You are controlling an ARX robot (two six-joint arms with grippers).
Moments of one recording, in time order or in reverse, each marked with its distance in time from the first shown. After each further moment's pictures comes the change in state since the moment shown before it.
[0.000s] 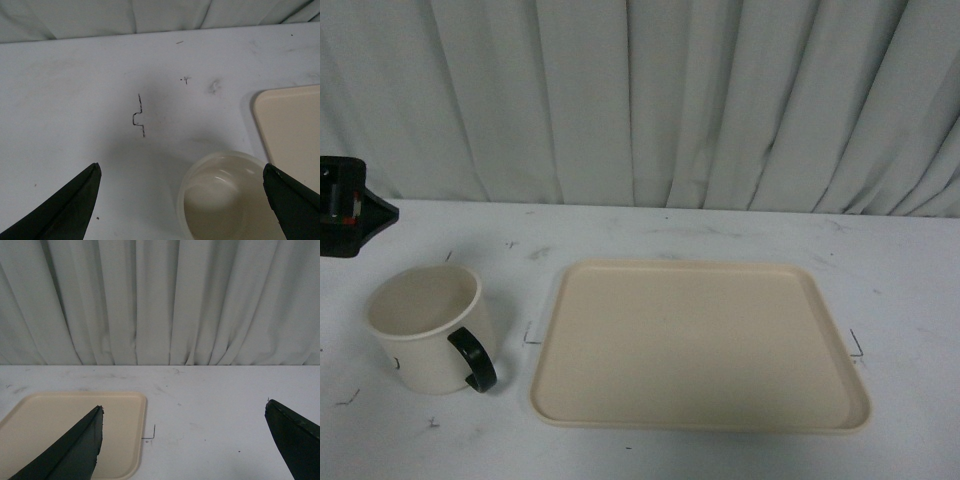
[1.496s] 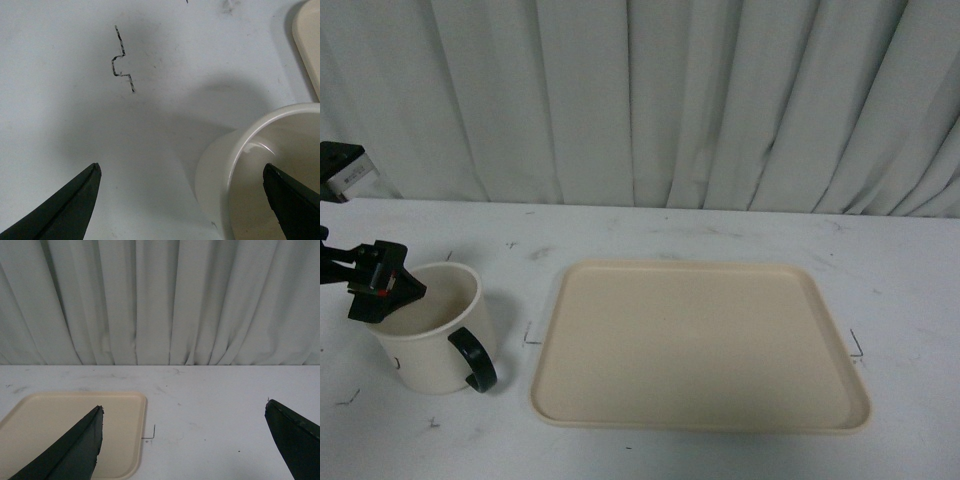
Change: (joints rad) left arm 0.045 0.303 0.191 -0.177 0.081 0.174; right arm 0.000 0.000 0.000 0.000 0.000 0.000
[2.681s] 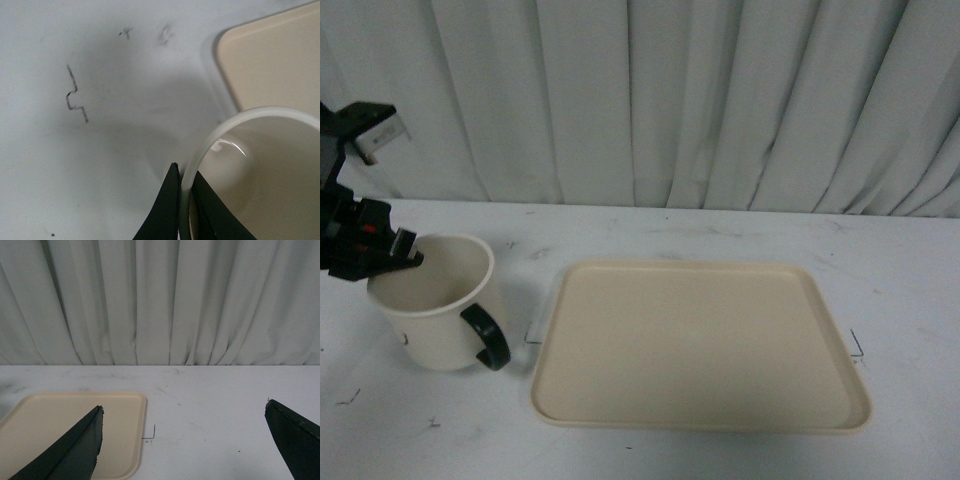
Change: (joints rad) left arm -0.082 -0.084 0.053 -0.141 0.039 0.002; right arm 0.000 0.000 0.000 0.000 0.000 0.000
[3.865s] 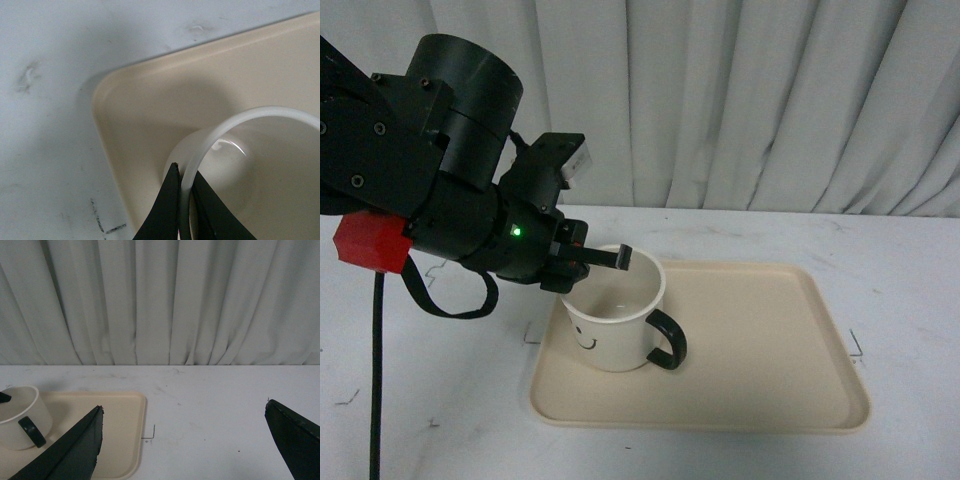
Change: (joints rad) left arm -0.340 0.215 0.126 0.167 -0.138 -0.303; right arm 0.000 0.000 0.000 0.000 0.000 0.000
